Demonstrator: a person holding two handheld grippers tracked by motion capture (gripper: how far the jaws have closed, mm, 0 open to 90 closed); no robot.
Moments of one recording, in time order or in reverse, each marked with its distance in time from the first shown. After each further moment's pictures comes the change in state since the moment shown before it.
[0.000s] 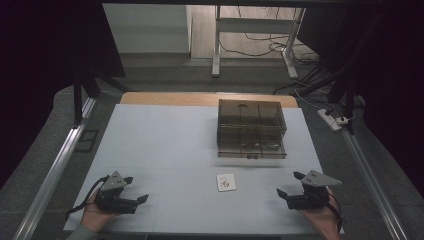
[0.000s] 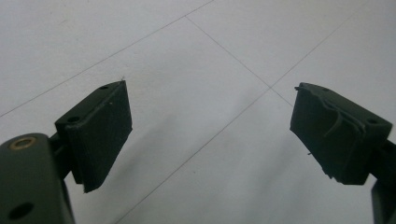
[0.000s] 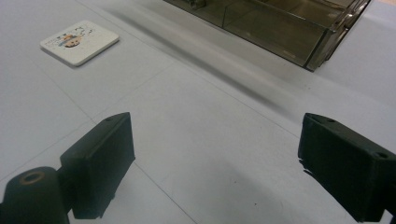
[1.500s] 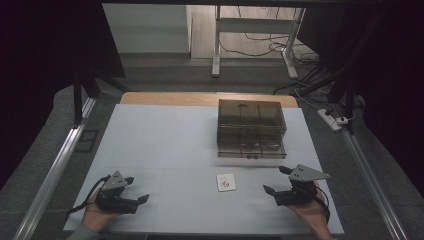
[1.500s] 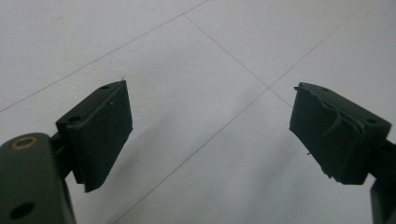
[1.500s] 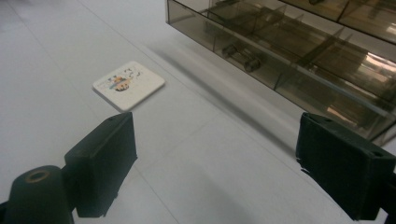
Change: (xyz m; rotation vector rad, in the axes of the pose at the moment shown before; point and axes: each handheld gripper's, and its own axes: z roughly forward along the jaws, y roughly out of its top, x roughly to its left) left arm -0.001 0.001 0.002 0.006 -0.008 -0.007; right arm 0.024 0.036 0.013 -0.055 0.099 -0.054
